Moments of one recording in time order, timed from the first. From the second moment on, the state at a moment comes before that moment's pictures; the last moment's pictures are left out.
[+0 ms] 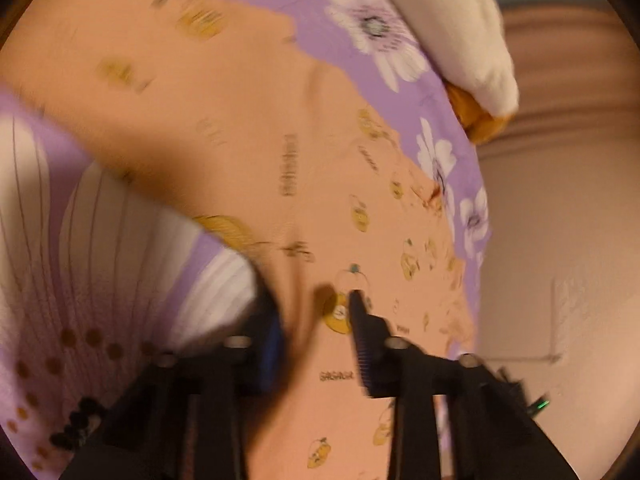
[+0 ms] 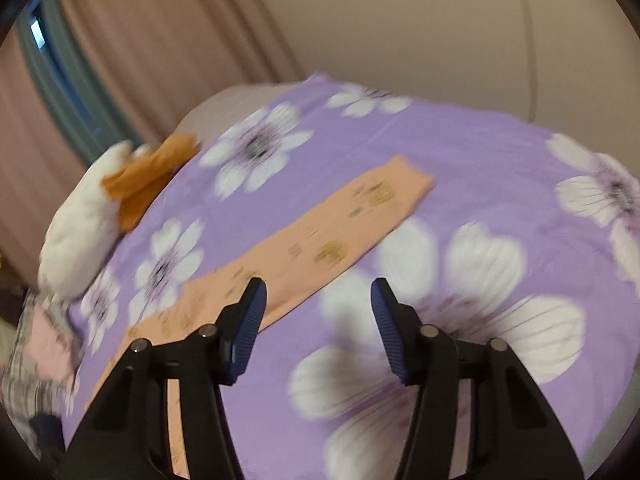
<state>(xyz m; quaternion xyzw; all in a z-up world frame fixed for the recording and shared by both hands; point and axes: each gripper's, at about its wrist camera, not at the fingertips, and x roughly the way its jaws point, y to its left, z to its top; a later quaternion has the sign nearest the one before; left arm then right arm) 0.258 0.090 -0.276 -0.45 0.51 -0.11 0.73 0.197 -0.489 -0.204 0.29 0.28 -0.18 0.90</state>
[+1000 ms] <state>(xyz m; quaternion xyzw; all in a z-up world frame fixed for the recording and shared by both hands) 0.263 0.085 -0.282 -0.38 0.52 -0.08 0.76 0.318 -0.454 -0.187 0.40 0.27 0.08 0.87</state>
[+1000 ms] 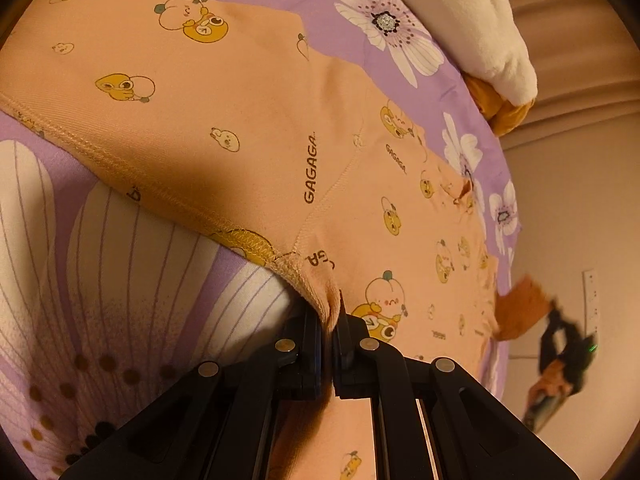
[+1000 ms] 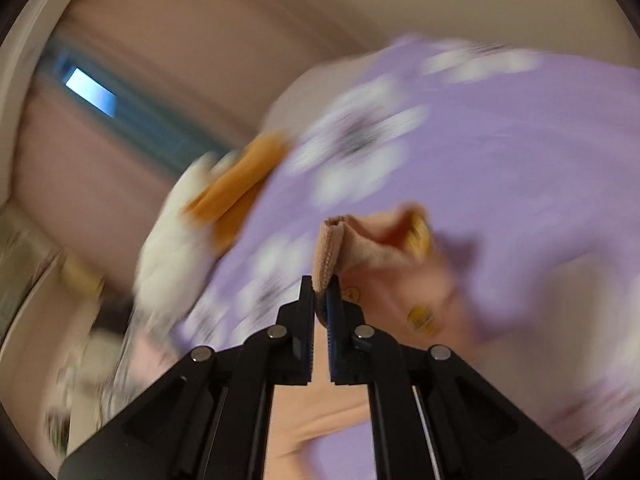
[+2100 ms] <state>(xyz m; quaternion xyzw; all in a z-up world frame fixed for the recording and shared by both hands) 0.266 0.062 -0.232 -0.43 0.45 -0.16 0.76 0.268 -0.340 -0.251 0.11 0.44 -0.03 0.89</state>
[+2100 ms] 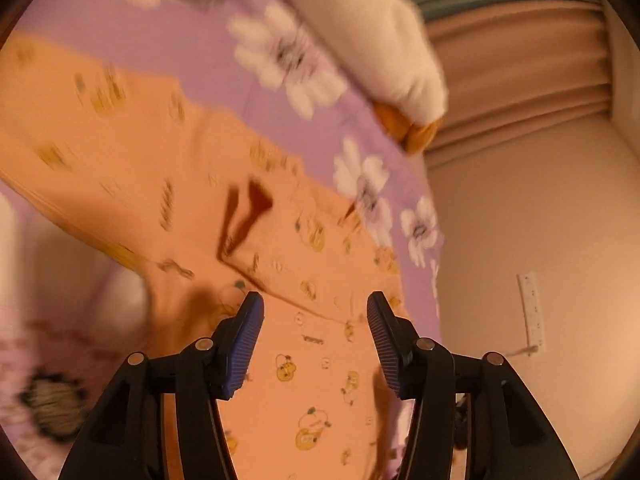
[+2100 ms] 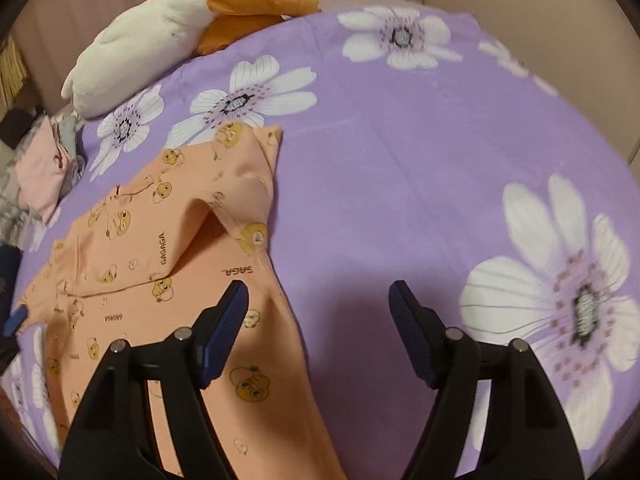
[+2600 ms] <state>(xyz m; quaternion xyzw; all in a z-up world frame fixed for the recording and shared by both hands) 0.324 0.023 -0.250 -0.27 0.41 0.03 0.87 0.309 -0.310 -0.269 0.02 0.42 -0.02 0.91</state>
